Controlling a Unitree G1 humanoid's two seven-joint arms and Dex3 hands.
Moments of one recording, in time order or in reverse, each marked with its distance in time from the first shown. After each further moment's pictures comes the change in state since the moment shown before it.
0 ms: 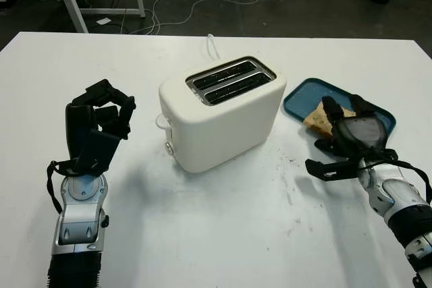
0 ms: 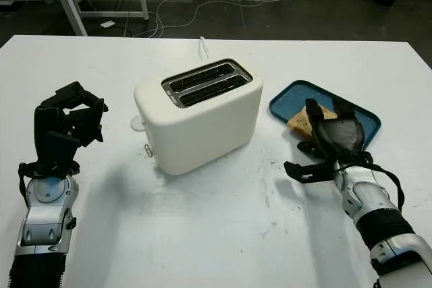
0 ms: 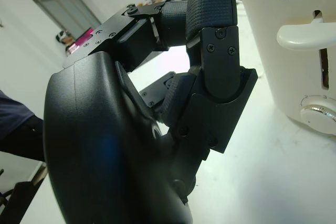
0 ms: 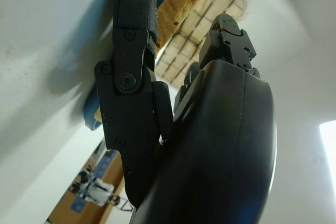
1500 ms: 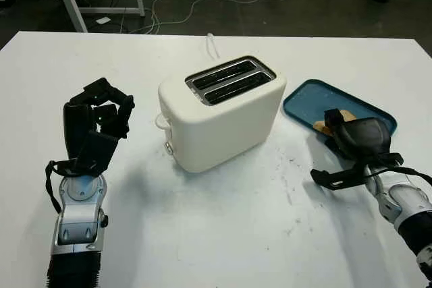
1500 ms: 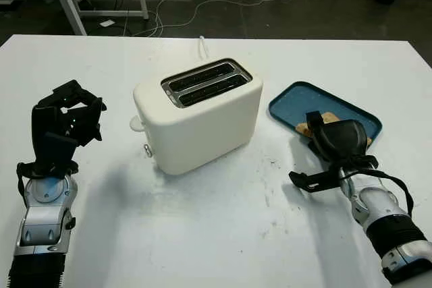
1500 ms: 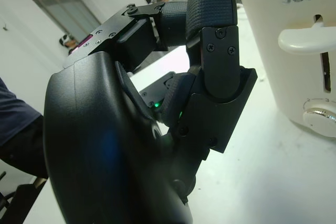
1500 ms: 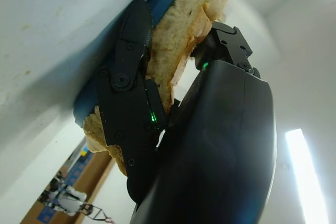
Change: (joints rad) left arm 0.000 0.000 0.006 -0.002 0.000 -0.023 0.000; right arm 0.036 -0.058 0.000 -0.030 -0.018 -0.123 -0.047
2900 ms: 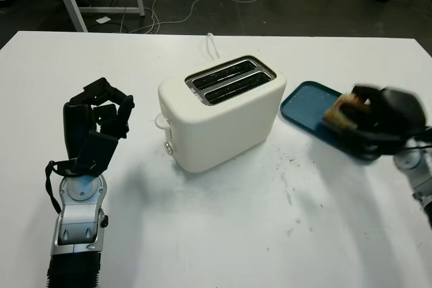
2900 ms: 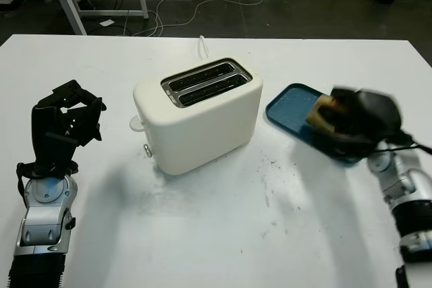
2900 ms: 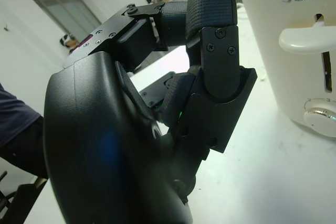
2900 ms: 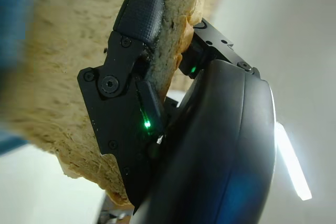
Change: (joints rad) left arm 0.000 0.000 0.000 0.001 0.006 -0.004 0.004; right arm -0.175 -0.095 -0.353 0.037 0.376 -0.329 0.086
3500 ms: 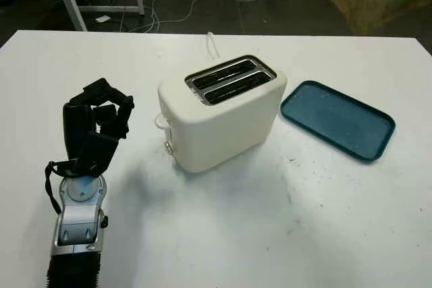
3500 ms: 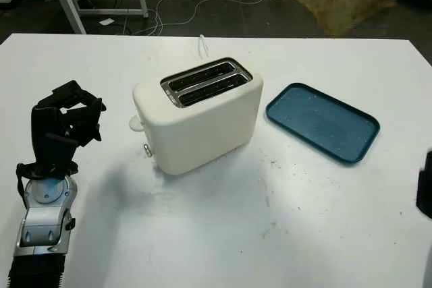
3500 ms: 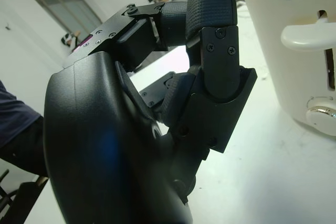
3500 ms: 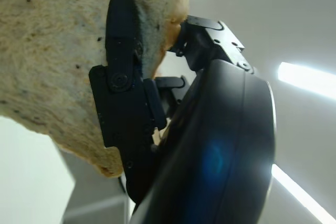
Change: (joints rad) left arm 0.004 0.000 0.001 -0.002 0.005 -0.002 0.010; right arm -0.693 0.005 -0.058 0.241 0.384 -0.277 0.632
